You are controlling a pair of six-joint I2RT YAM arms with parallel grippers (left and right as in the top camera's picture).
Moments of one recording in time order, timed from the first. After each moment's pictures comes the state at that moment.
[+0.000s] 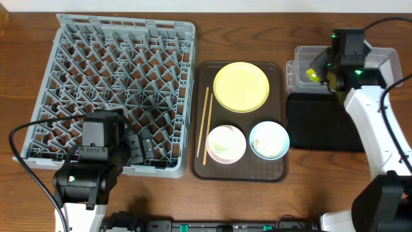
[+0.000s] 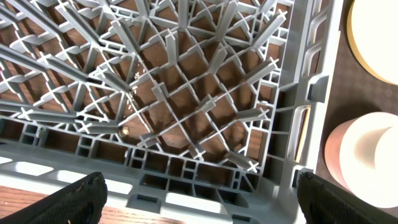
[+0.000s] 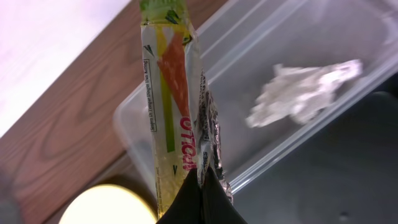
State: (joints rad) left arm -0.08 0.87 0.93 -1.07 -0.01 -0.25; right arm 0.01 1.63 1.33 -0.59 0.20 0.76
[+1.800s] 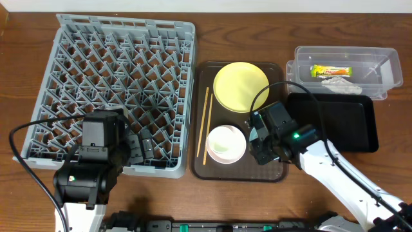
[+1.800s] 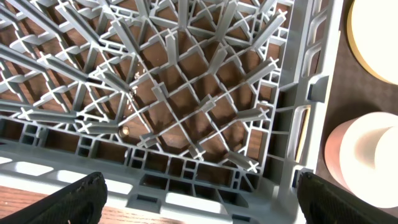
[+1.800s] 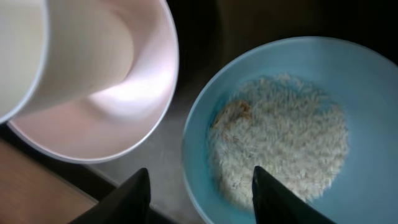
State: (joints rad) left arm -0.08 0.88 0.93 -1.07 -0.01 -0.25; right arm 0.52 1.38 0.81 -0.69 -0.12 0.07
